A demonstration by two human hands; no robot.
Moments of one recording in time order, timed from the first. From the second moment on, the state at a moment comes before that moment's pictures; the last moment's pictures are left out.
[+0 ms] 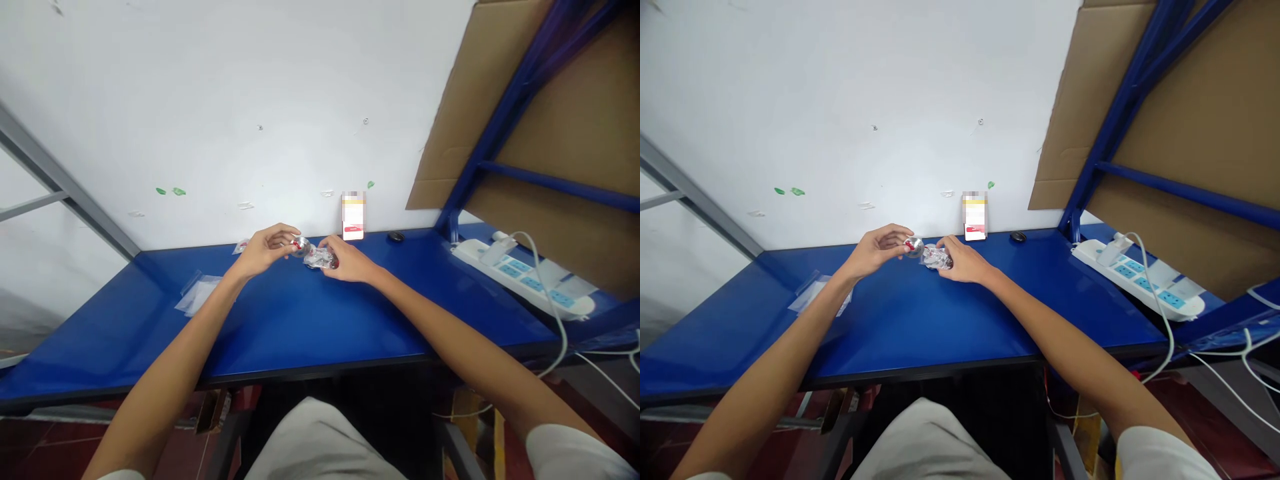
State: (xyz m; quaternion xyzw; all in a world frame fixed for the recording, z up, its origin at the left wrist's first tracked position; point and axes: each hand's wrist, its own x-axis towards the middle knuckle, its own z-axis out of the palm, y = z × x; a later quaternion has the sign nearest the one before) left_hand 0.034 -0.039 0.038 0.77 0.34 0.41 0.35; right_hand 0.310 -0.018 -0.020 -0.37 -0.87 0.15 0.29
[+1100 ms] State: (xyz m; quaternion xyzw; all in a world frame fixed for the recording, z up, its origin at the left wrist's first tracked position) left_hand 0.081 -0.053 0.001 0.66 0.46 0.36 0.47; right_hand 0.301 -0.029 -0.014 -0.33 -0.89 0.00 0.31
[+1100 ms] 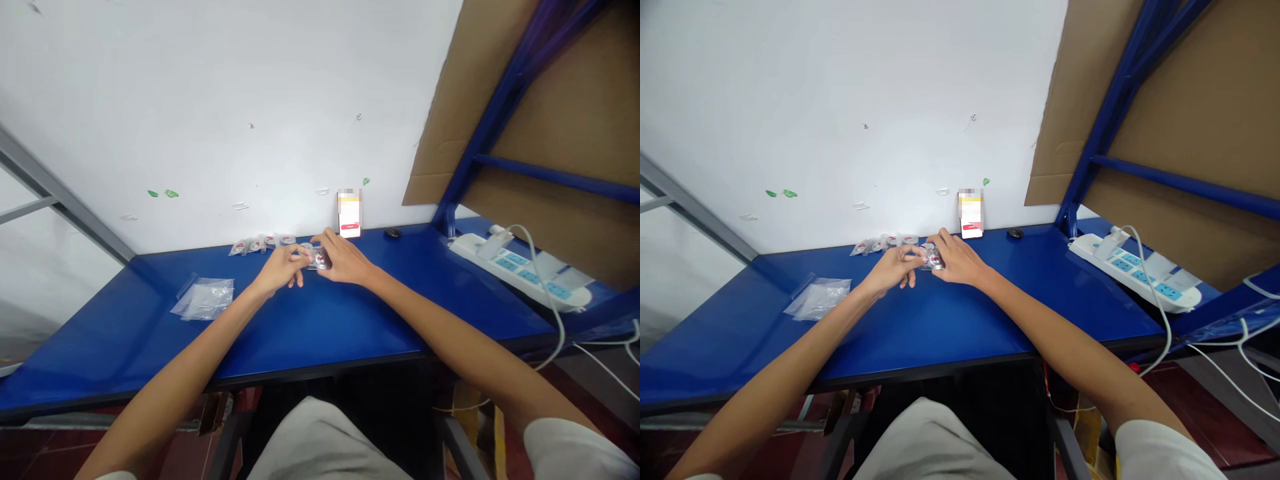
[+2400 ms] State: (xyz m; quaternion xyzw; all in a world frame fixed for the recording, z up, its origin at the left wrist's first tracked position) left_hand 0.071 -0.038 -0.011 0.76 0.45 0.41 0.24; right_hand 0.288 -0.012 -0.030 -0.32 -0.67 0.46 0.48
